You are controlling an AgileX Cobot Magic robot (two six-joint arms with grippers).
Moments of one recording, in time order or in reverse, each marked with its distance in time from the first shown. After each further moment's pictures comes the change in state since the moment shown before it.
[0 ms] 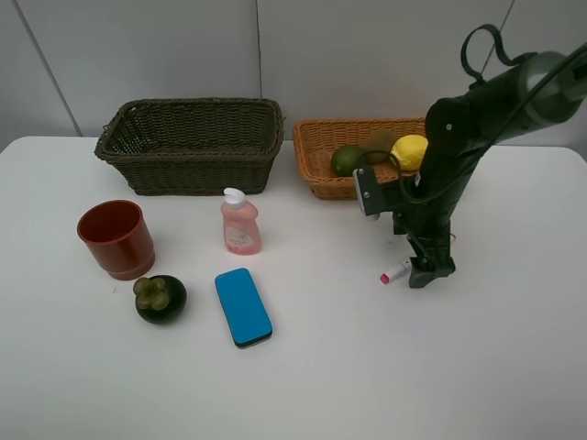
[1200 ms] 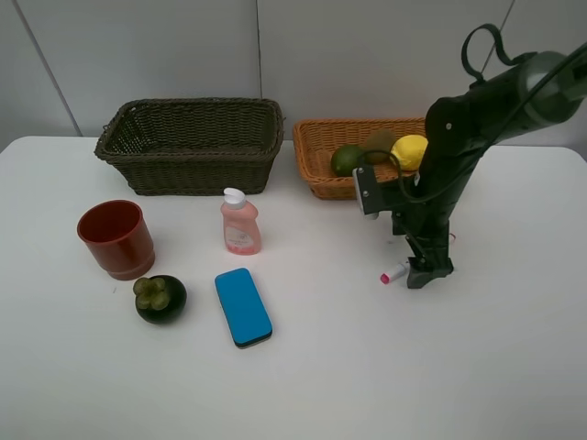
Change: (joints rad) left arm 0.000 0.000 0.000 0.000 0.000 0.000; right arm 0.000 0.000 0.000 0.017 0.001 0.000
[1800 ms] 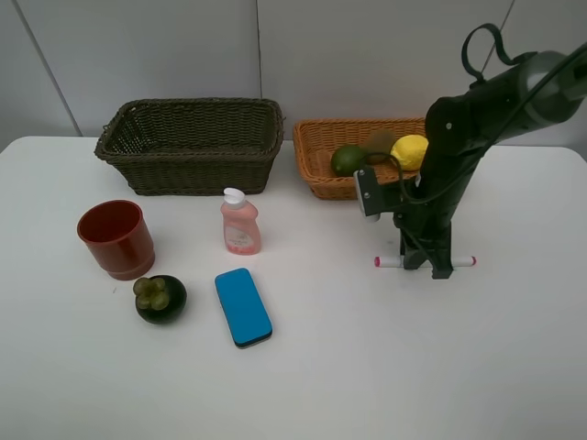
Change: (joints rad) left arm 0.000 0.000 0.000 0.000 0.000 0.000; right arm 0.000 0.000 0.000 0.001 0.029 0.000
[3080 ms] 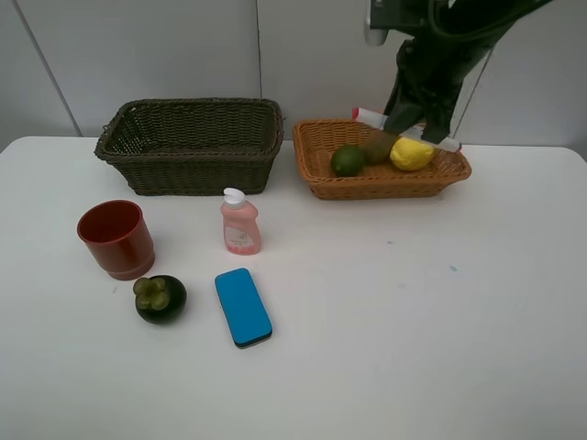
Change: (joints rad) left arm 0.000 0.000 0.000 0.000 0.000 0.000; right arm 0.010 -0.262 -0.359 0.212 0.186 0.000
